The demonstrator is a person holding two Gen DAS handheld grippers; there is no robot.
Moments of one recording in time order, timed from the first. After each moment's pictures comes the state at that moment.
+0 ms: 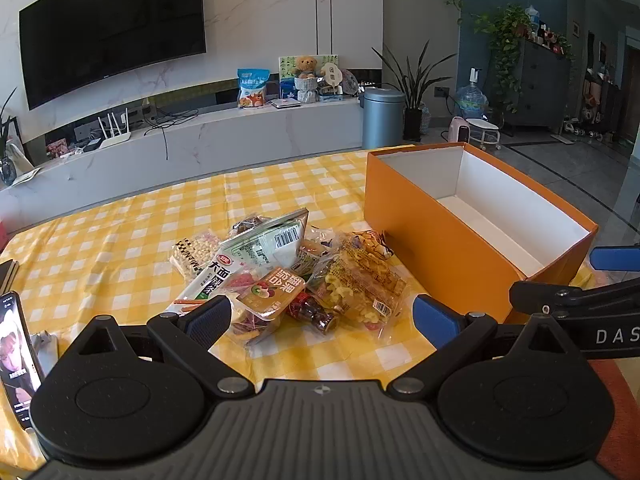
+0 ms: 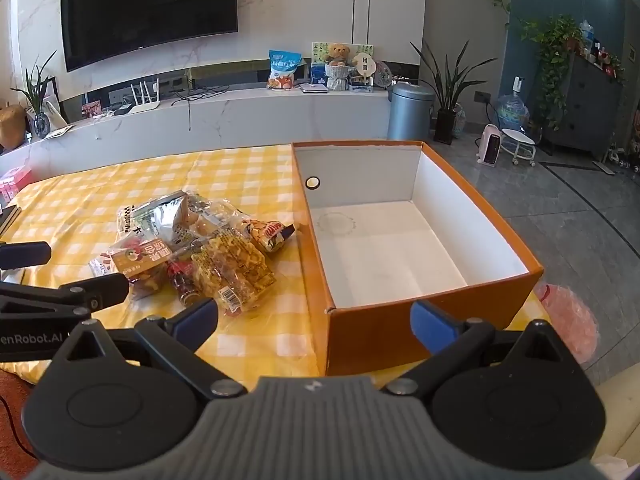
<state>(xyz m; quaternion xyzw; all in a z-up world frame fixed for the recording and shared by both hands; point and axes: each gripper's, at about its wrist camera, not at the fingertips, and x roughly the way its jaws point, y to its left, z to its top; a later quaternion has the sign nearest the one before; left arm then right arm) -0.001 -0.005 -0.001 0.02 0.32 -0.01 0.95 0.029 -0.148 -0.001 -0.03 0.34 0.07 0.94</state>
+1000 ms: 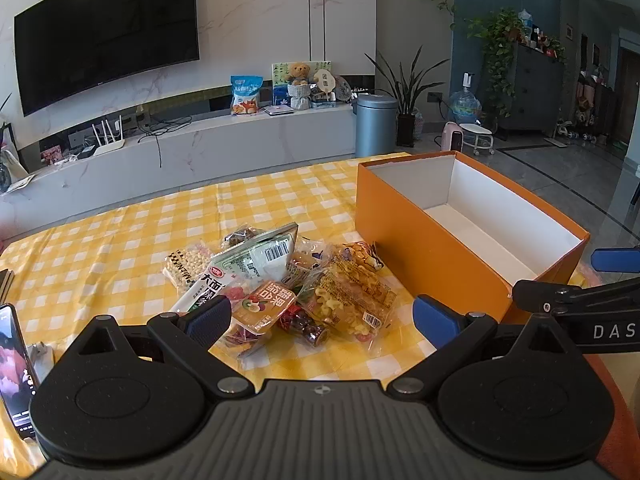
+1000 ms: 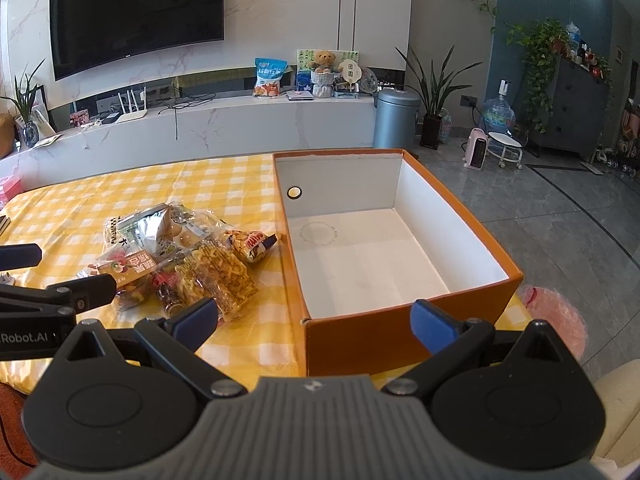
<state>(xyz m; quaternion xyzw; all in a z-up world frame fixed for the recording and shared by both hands) 0.002 -0.008 0.005 0.02 0.31 -0.03 0.95 0.029 -0.160 0.004 -0.02 0.33 0.05 0.94</state>
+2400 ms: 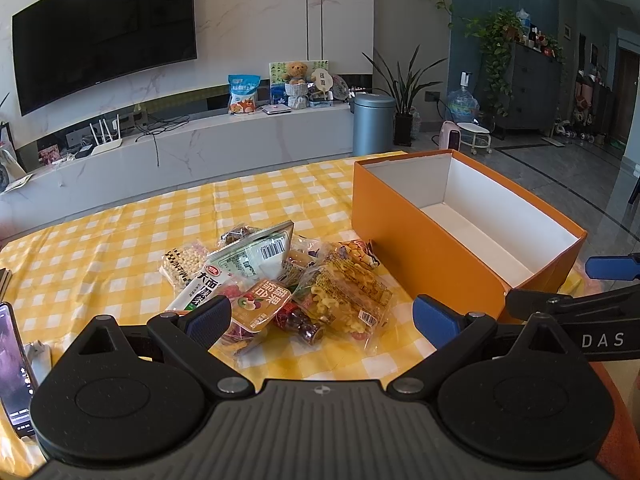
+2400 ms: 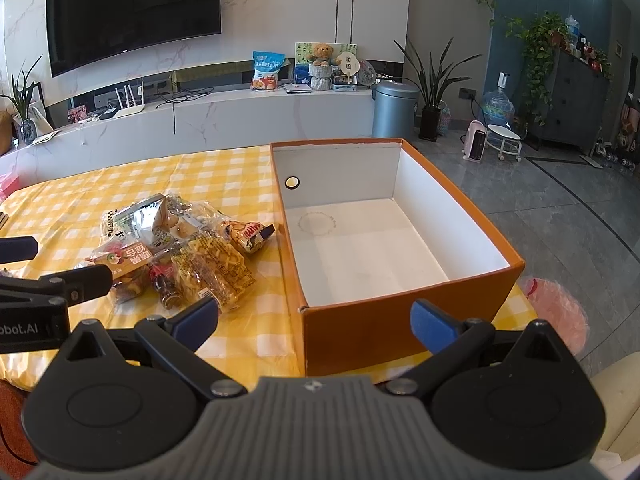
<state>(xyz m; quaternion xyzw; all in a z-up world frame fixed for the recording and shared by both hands) 0.002 -0.012 0.004 0.02 0.31 -0.03 0.95 0.030 -0.161 0.000 -0.02 0.34 0.05 0.94</state>
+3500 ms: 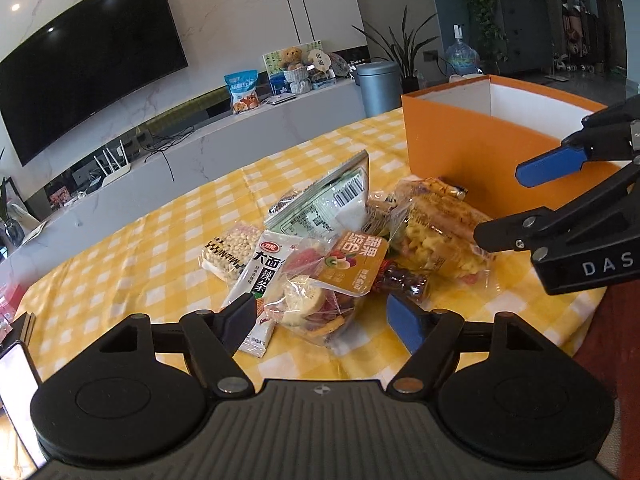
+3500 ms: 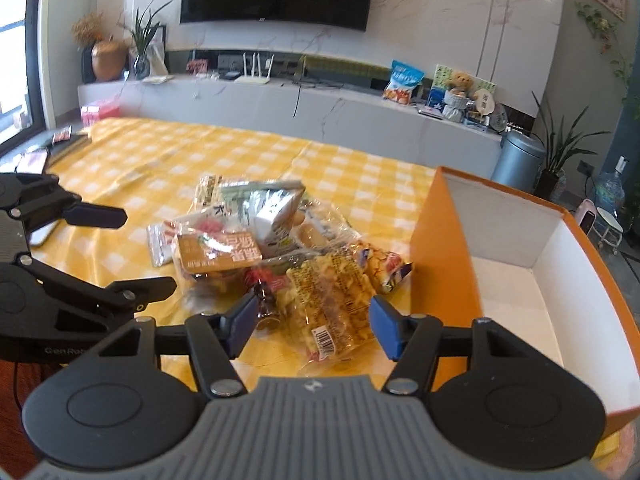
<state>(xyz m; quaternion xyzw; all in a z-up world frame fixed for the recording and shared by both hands) 0.032 0.042 -0.066 0.14 0.32 -0.02 0.94 0.086 -0.063 -0.048 -0.14 0.31 0.23 0.91</state>
